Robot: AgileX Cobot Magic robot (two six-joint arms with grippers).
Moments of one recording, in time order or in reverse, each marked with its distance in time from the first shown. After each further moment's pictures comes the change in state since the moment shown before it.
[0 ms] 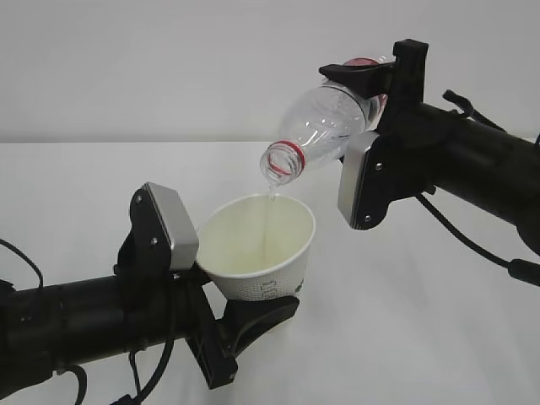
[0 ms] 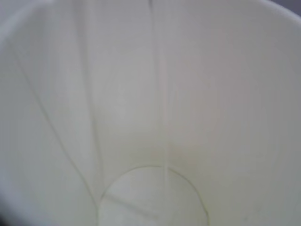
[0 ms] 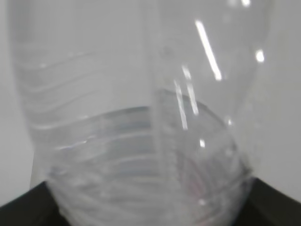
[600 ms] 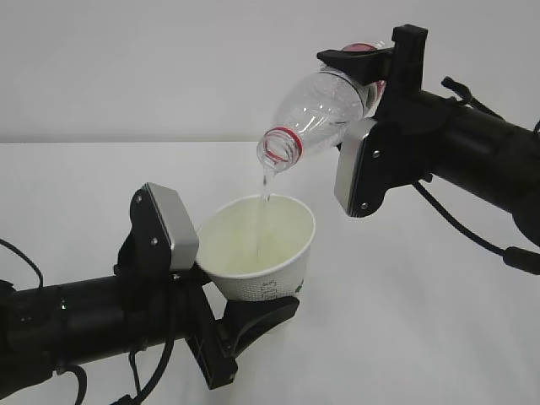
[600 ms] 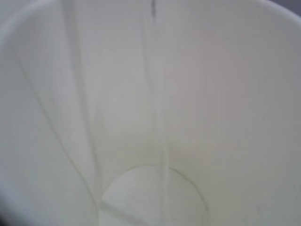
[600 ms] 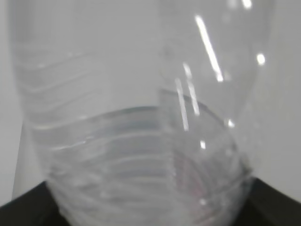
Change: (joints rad) left arm 0.000 0.000 0.000 0.001 0.002 0.000; right arm 0.000 0.000 -0.032 -0.003 -0.002 0.000
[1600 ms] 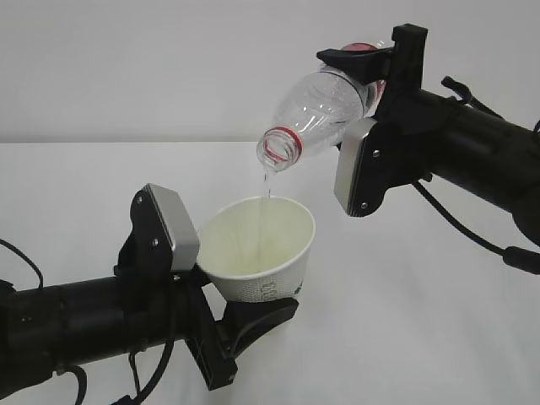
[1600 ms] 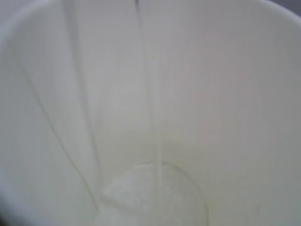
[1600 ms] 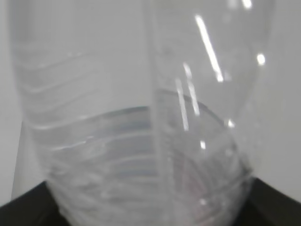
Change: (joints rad) left arm 0.000 0.000 0.000 0.002 0.010 0.000; right arm 0.000 0.000 -0.002 -0.001 0.000 -0.001
